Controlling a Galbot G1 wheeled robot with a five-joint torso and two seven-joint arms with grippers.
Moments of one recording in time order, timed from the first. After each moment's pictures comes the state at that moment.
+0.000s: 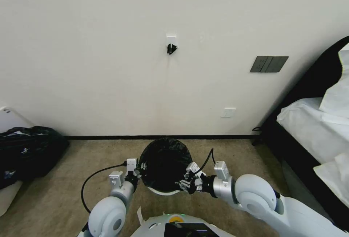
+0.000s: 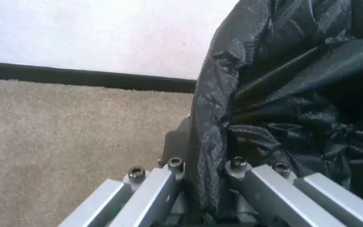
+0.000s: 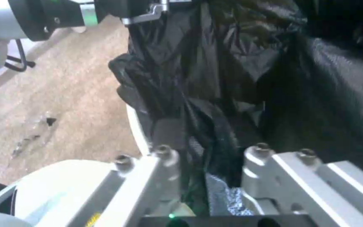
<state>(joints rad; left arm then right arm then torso) 1.67 -1.11 -0.36 -2.35 -0.67 0.43 -0.39 -1.23 0.63 0.06 2.41 0.97 -0.71 -0.06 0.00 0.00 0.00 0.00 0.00</state>
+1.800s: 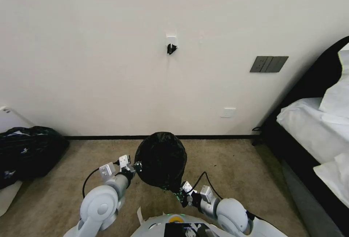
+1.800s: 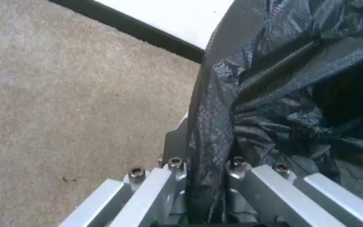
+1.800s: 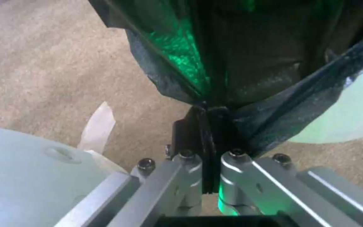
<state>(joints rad) 1.60 -1.13 -0.47 -2.37 -1.17 0.56 -0.66 -1.41 0.85 -0.08 2.10 0.43 -0.42 -0.17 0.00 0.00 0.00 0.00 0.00</state>
